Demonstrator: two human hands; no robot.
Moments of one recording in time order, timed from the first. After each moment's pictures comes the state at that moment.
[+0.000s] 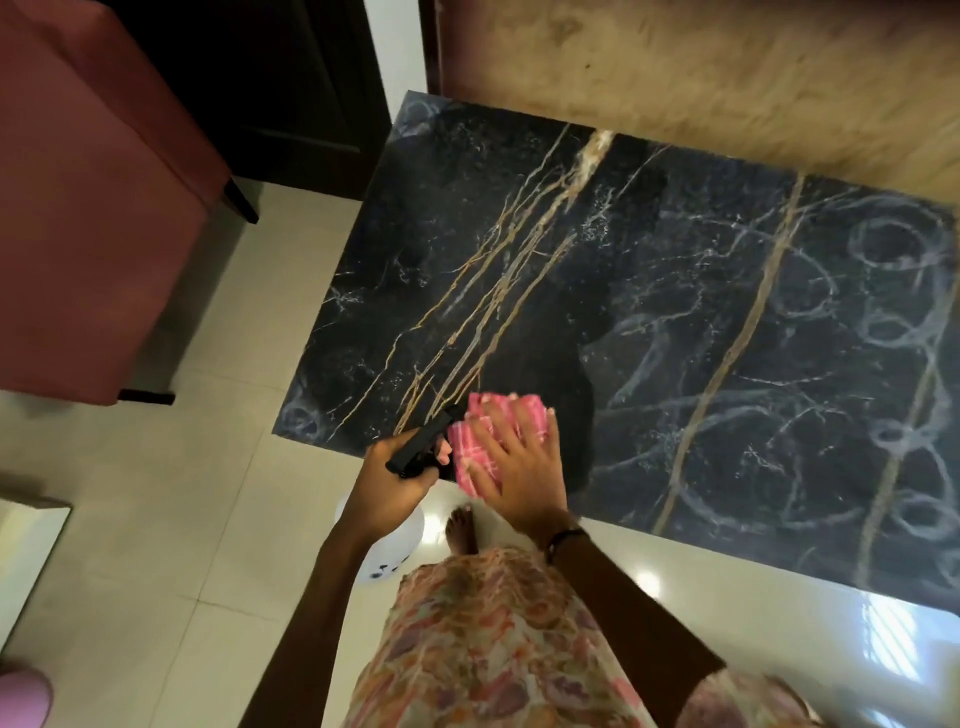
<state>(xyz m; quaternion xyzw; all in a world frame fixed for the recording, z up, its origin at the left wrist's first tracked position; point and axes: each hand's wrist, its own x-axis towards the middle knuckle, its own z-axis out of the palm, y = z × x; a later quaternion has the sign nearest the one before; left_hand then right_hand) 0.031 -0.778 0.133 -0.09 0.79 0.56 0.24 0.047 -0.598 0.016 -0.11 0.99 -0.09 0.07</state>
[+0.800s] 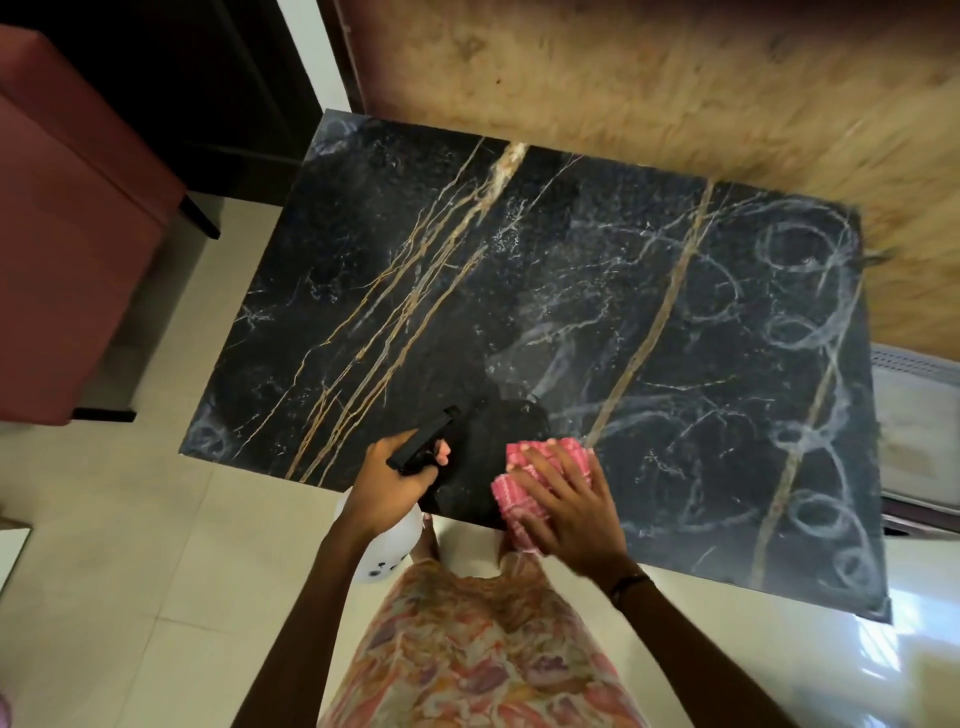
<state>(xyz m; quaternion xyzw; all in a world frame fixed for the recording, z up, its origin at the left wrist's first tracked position) 0.025 -0.658 0.130 -0.09 0.80 0.53 0.26 0.104 -0.414 0.016 -0.14 0.98 -0.07 0.09</state>
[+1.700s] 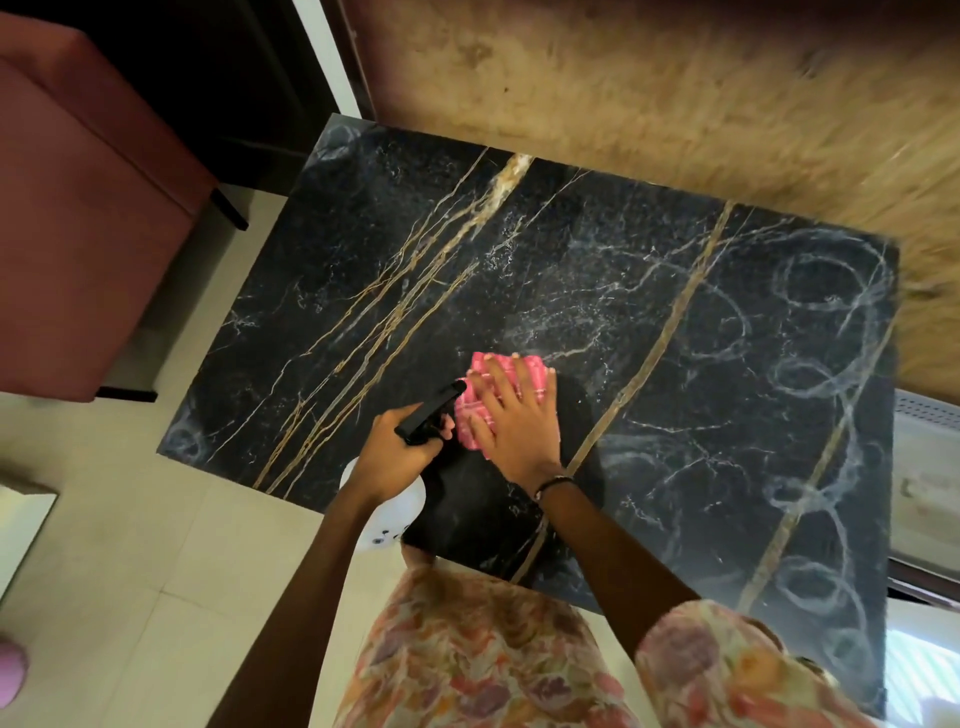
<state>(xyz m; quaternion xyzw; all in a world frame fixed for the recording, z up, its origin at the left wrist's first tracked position) -0.027 -0.597 0.128 -0.09 0.83 0.50 0.24 -0.044 -0.426 0.019 -0.12 0.99 -0.08 0.08</state>
